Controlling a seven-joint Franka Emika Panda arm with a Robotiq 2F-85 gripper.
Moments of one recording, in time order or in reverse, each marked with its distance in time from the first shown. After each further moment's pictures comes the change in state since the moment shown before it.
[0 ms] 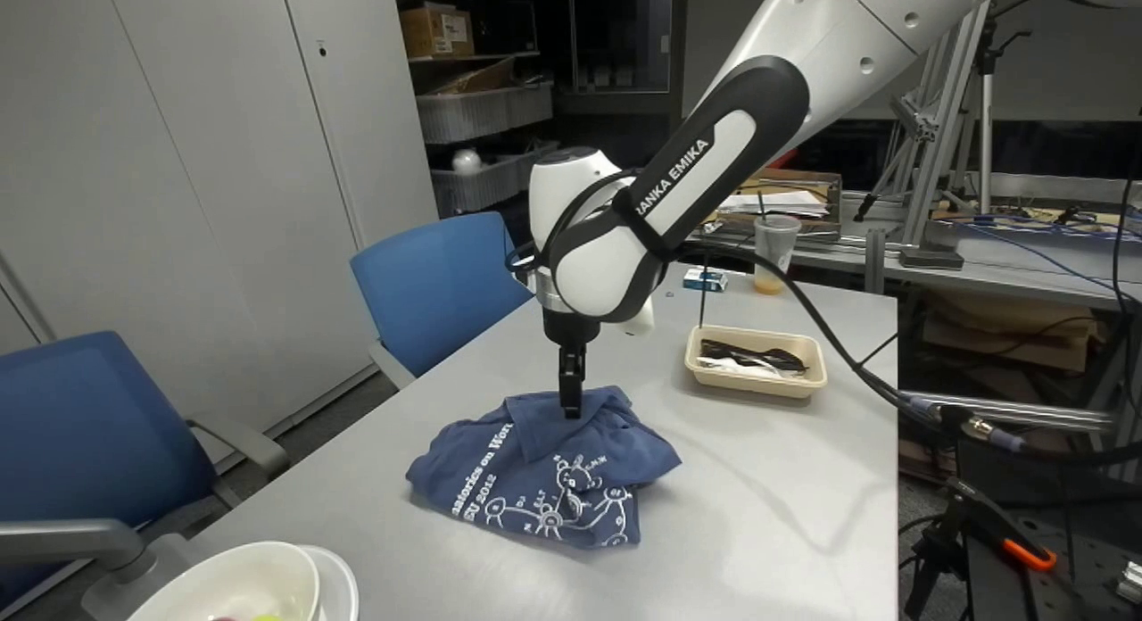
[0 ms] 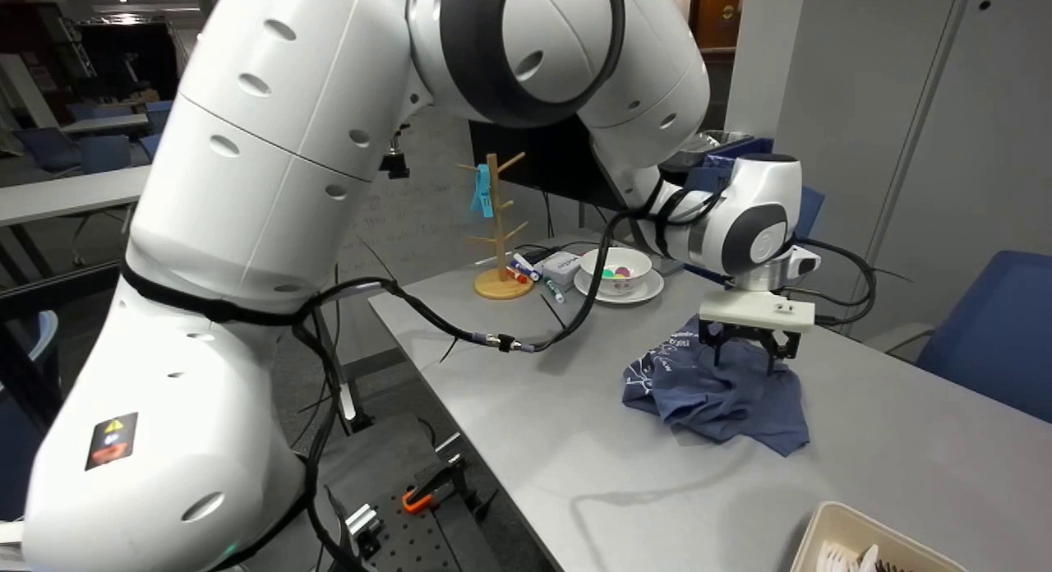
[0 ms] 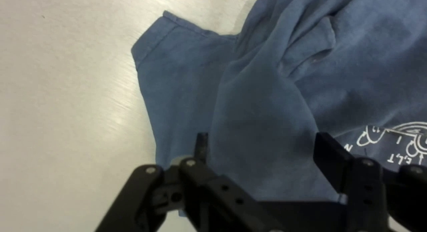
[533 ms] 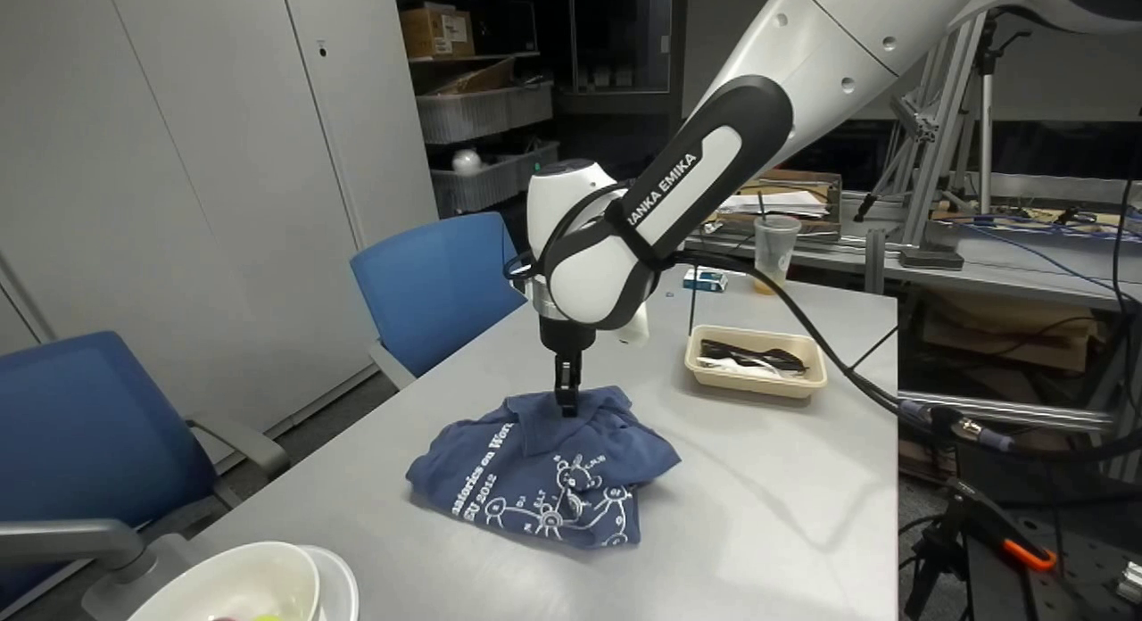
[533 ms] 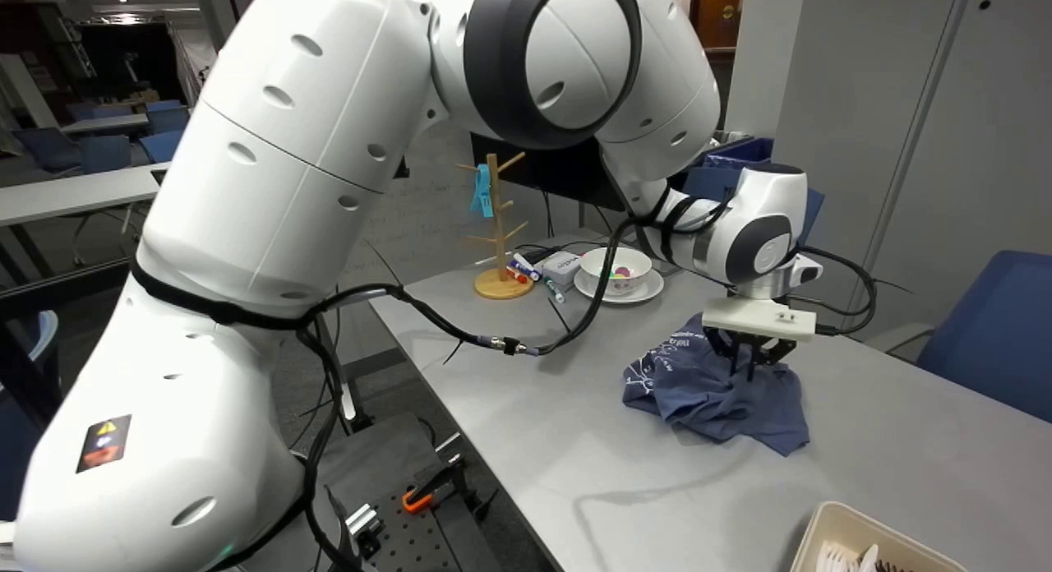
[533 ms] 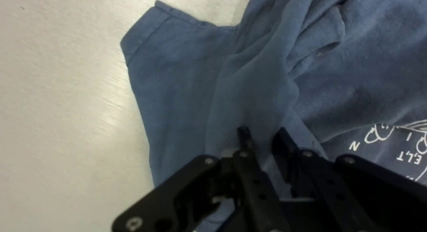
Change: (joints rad) arm -0.029 0.045 0.033 0.040 0.006 0.000 -0.004
